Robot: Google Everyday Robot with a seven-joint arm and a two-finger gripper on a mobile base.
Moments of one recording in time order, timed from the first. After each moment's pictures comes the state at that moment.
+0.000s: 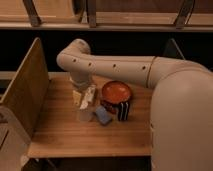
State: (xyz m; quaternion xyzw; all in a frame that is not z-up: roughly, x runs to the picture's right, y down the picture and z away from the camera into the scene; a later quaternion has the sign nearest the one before) arm -0.099 0.029 0.719 -0.28 0.09 0.24 0.93
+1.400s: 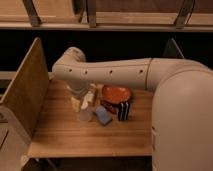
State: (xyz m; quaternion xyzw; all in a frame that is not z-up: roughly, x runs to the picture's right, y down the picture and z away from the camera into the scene) arm -0.102 0.057 0.716 -0.27 0.11 0.24 0.93
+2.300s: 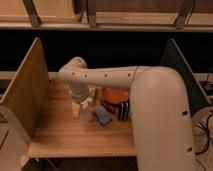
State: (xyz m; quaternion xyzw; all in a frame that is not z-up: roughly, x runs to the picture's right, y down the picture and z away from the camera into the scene) arm -0.126 0.101 0.794 -0.35 0.10 0.21 0.91
